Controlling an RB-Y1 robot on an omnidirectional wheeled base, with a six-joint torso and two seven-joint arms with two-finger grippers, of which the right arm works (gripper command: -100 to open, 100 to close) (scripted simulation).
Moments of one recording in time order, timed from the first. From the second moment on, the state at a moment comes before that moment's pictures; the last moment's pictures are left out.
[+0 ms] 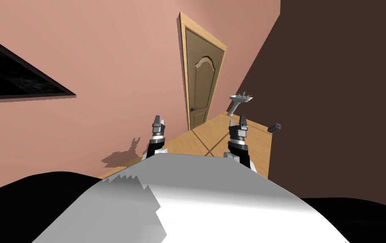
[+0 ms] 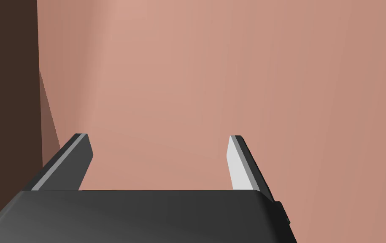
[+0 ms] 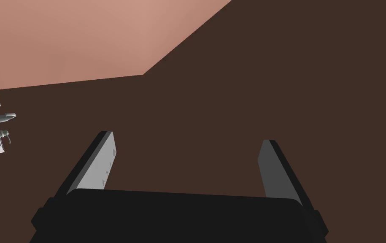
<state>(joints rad) 0.54 0.00 -0.05 -2.28 0.04 -0.47 0.01</state>
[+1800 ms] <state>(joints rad) 0.32 -0.08 -0.06 -1.83 0.01 -0.53 0.00</state>
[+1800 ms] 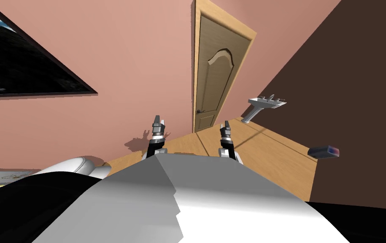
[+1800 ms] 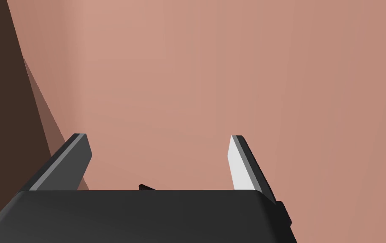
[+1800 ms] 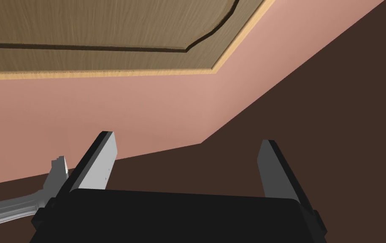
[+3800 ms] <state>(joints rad) 0.05 -0.16 -0.09 -1.27 -0.02 -0.61 -0.03</state>
